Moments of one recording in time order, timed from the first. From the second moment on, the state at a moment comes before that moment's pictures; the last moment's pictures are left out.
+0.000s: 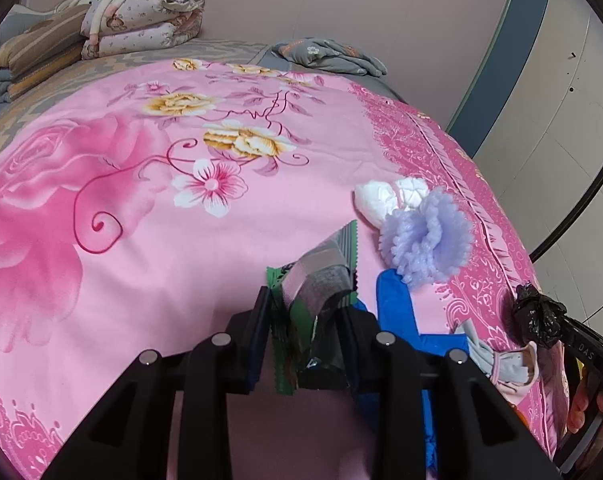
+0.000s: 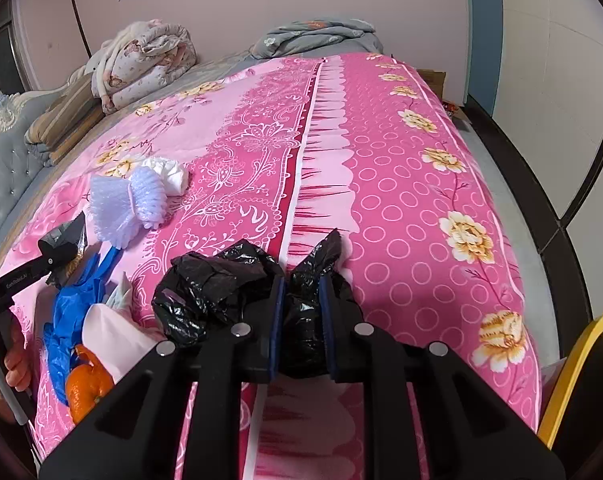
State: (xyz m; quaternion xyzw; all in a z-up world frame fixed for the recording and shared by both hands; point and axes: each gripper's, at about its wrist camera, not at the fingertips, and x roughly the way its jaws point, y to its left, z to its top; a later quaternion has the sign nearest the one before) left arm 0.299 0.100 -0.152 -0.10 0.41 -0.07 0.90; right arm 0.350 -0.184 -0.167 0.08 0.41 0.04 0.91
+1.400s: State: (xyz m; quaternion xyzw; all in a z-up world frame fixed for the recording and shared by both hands) left arm 0.185 -0.061 0.017 -0.03 0.27 -0.20 0.94; right arm 0.156 -0.279 -0.006 0.11 0.23 -0.05 0.97
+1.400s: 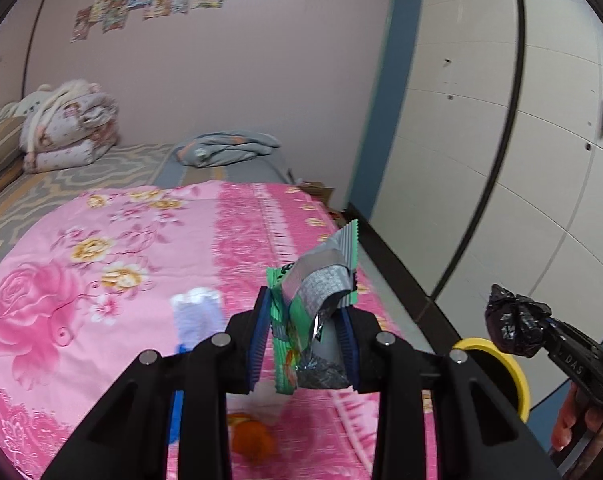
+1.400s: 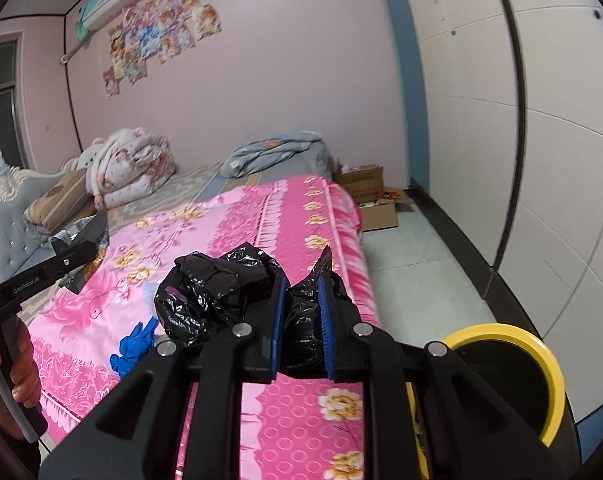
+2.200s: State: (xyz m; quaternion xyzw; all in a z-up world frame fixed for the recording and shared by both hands) left arm 0.162 -0.222 -0.023 0.00 0.30 -0.32 0.90; right arm 0.043 -0.369 -0.022 0.14 0.13 -0.27 0.94
